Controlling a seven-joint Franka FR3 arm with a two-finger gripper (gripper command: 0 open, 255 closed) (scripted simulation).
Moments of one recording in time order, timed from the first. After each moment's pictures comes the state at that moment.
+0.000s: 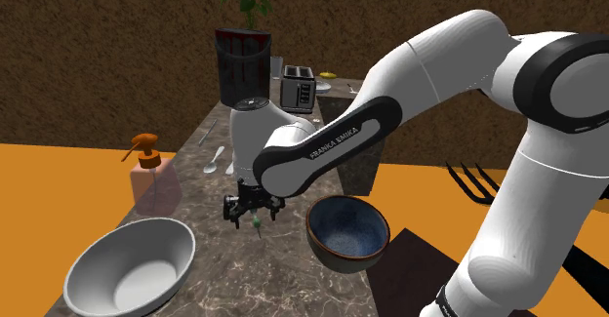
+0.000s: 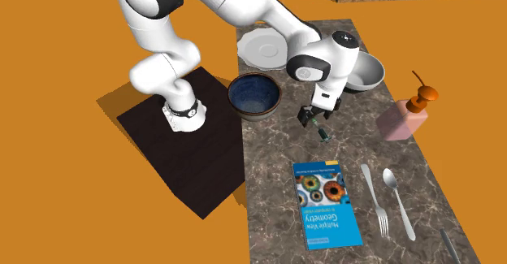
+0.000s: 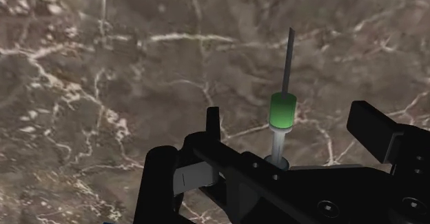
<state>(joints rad) 0.01 0.09 0.58 -2.20 -0.15 2.28 1.05</state>
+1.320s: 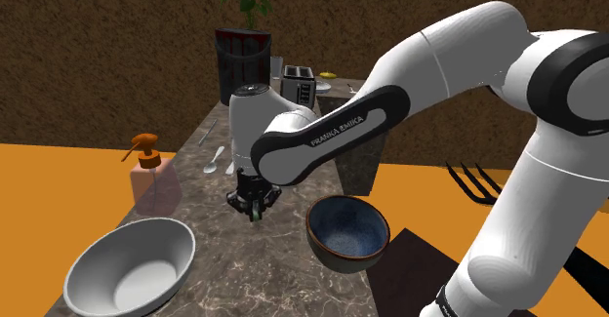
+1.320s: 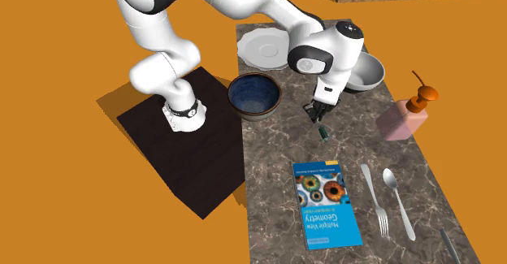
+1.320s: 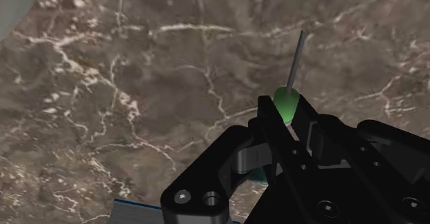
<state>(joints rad) 0.00 0.05 0.58 -2.17 -0.12 2.22 1.02</state>
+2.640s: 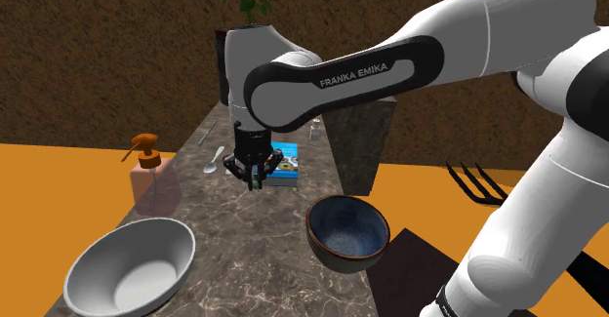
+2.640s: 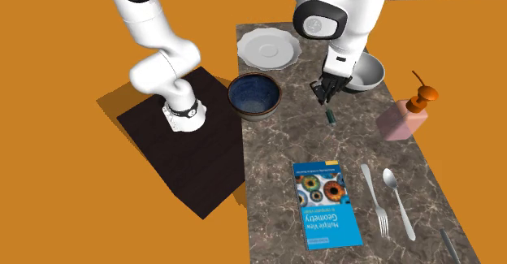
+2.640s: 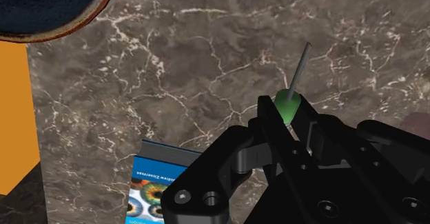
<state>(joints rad) -0.01 -0.07 0.57 -2.01 -0.03 1.97 0.96</state>
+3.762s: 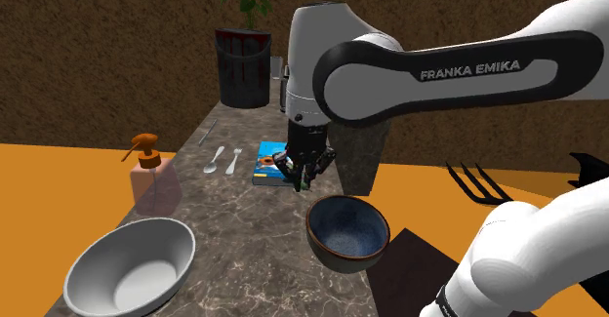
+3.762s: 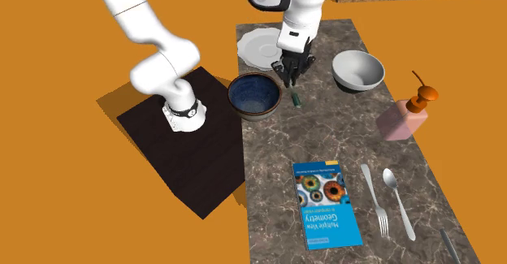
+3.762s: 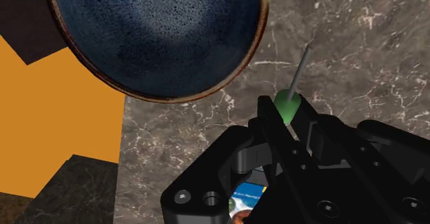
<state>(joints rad) 0.05 -0.50 0.47 -2.28 0.16 1.85 0.81</state>
